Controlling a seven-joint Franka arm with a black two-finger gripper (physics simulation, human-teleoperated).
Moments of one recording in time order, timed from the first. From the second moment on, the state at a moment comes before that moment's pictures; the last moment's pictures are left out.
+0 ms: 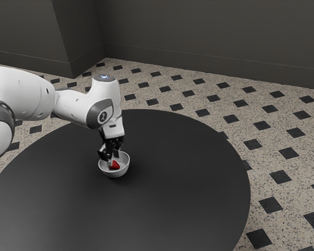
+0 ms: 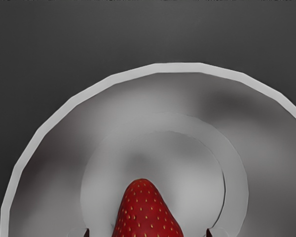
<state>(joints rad) -0.10 0.46 0.14 -1.84 0.04 2.24 1.50</state>
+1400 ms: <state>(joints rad) -0.10 0.48 0.13 -1.85 0.03 2.22 1.50</state>
